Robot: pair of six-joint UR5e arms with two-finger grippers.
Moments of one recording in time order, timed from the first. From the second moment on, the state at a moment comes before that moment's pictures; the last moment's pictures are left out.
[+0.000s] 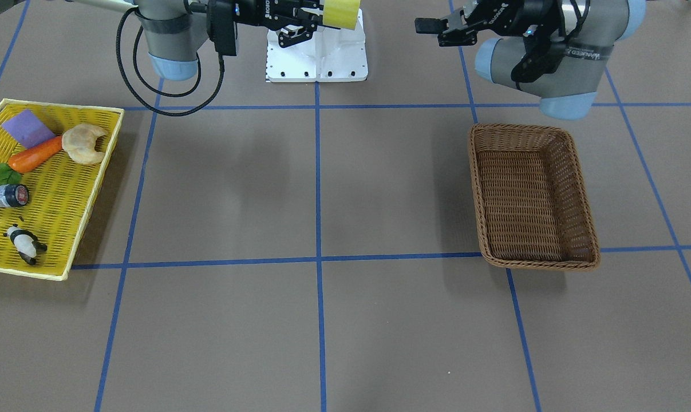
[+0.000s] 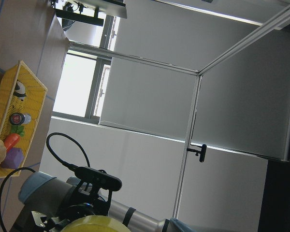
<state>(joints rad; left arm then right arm) -0.73 -1.93 -1.72 -3.65 -1.90 -2.36 0.38 -1.12 1.81 -0.02 1.70 1.63</state>
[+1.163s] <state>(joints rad) -0.65 -1.98 -1.71 -3.60 -1.89 -2.35 0.38 -1.12 1.78 -0.02 1.70 1.62</state>
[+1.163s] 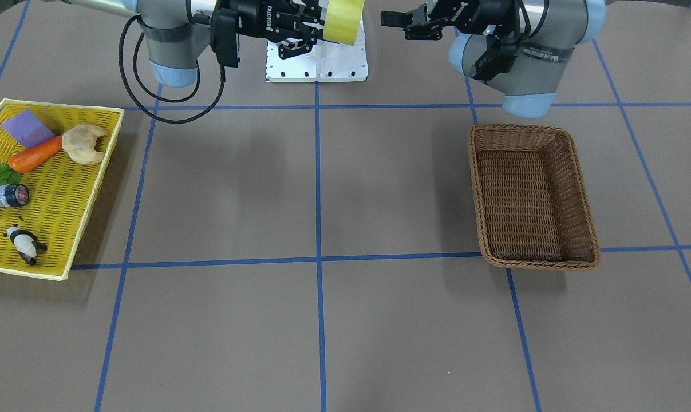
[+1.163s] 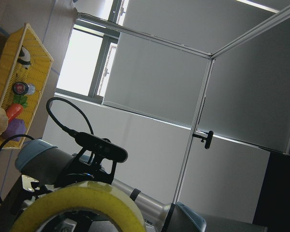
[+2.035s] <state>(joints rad) -0.59 -2.01 -1.71 -3.58 -1.89 -2.35 0.39 -1.12 1.77 -0.02 1.70 1.63</state>
